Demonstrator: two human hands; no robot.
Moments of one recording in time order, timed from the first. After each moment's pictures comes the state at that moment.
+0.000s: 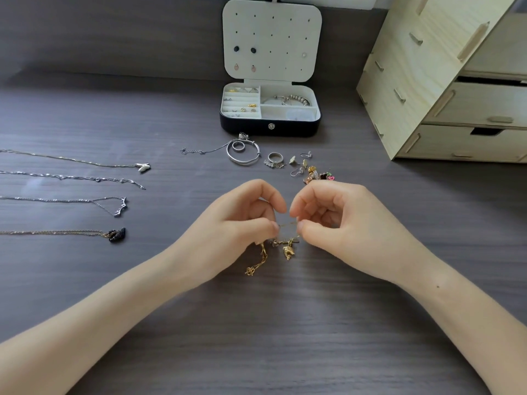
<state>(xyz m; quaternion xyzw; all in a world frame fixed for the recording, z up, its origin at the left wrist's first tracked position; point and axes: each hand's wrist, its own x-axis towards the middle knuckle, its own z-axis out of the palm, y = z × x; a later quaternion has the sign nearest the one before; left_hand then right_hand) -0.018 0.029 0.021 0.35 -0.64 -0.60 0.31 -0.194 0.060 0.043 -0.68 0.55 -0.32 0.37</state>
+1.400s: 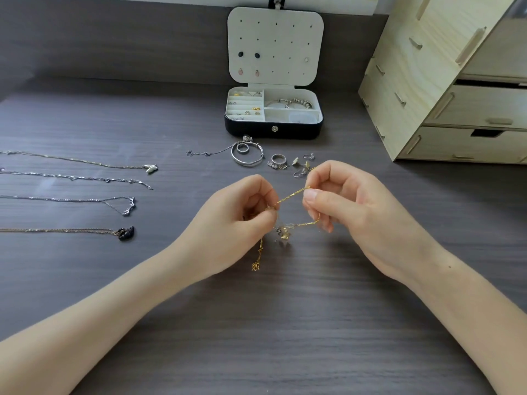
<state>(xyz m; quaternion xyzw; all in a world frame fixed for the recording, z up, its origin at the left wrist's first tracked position) -0.016 0.024 0.015 0.41 -0.72 -0.46 0.32 -0.193 0.057 0.047 -0.58 0.47 -0.44 0.49</state>
